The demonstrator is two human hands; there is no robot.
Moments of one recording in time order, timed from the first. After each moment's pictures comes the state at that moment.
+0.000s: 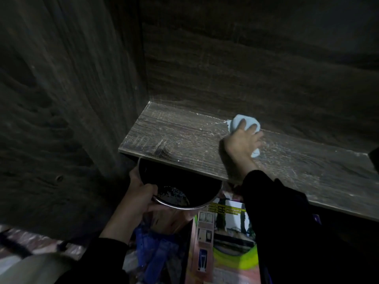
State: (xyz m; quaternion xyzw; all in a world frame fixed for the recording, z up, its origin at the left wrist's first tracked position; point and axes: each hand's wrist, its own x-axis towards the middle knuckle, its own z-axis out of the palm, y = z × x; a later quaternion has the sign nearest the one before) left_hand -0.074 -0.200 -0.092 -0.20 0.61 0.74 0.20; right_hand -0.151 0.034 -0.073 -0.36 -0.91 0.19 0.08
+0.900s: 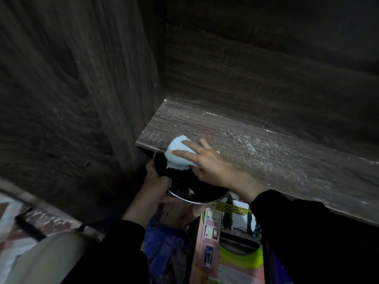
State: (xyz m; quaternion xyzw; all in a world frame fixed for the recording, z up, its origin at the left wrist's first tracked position) left_hand -0.071 -0.198 -0.083 -0.20 0.61 0.75 0.19; right_hand -0.109 -0.035 -0.077 0.28 -0.95 0.11 0.00
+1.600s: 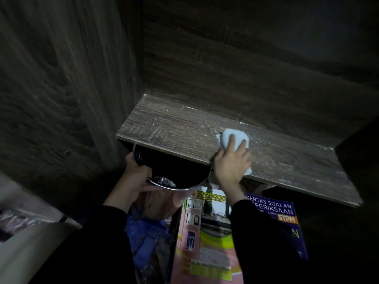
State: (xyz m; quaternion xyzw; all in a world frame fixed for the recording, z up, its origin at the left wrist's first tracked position) left_hand -0.070 -0.201 -0.089 -0.19 0.61 0.74 0.19; right_hand -0.059 0.008 -0.099 -0.31 -0.92 0.15 0.17
